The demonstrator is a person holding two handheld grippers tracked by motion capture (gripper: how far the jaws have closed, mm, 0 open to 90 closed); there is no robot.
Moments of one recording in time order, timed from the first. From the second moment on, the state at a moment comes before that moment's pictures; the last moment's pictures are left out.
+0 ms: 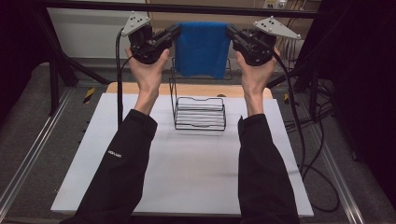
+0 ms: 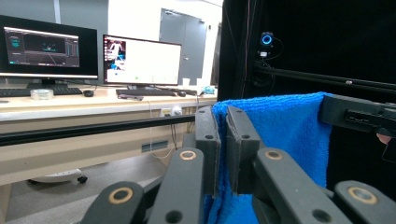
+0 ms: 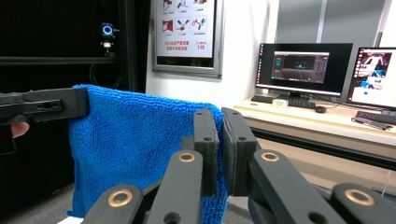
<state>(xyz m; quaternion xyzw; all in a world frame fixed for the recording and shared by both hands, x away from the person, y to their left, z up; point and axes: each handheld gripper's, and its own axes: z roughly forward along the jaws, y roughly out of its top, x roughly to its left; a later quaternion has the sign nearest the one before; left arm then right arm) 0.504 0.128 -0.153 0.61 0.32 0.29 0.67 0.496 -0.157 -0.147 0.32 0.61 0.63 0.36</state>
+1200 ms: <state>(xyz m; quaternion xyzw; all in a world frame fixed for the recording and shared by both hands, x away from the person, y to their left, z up) 0.510 0.130 -0.200 0.65 0.31 0.28 0.64 0.500 -0.163 -0.193 0.33 0.64 0.60 0.34</state>
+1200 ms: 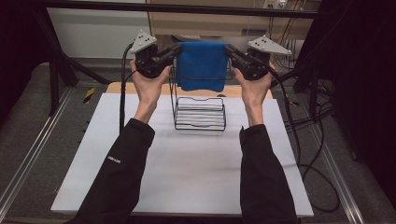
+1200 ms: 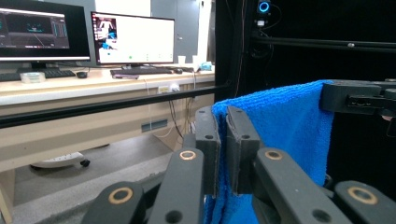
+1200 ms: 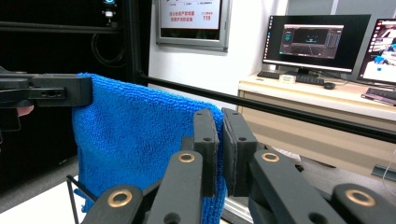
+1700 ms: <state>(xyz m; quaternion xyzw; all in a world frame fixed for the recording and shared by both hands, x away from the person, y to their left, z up) 0.500 0.136 -0.214 0.66 0.30 0.27 0.63 0.487 -0.164 -0.207 0.32 0.66 0.60 0.33</state>
